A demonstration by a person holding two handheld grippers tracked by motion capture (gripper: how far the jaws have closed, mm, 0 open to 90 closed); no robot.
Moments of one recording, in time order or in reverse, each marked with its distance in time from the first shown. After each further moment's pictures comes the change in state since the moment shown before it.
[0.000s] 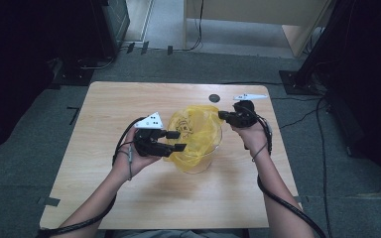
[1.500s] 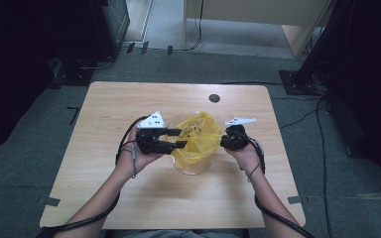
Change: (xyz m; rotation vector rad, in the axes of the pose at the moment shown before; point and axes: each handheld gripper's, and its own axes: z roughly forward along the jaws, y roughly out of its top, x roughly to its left) left arm 0.009 -0.004 0.010 -0.023 0.039 0.037; right arm 0.009 -0.072 0.032 0.081 0.068 -0.030
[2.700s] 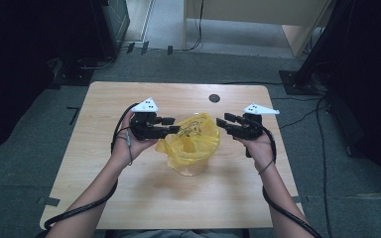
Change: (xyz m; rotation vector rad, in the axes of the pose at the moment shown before) left arm 0.032 0.019 -0.011 0.029 0.064 -0.088; right arm -0.009 0.035 -0.053 -0.303 0.065 -0.040
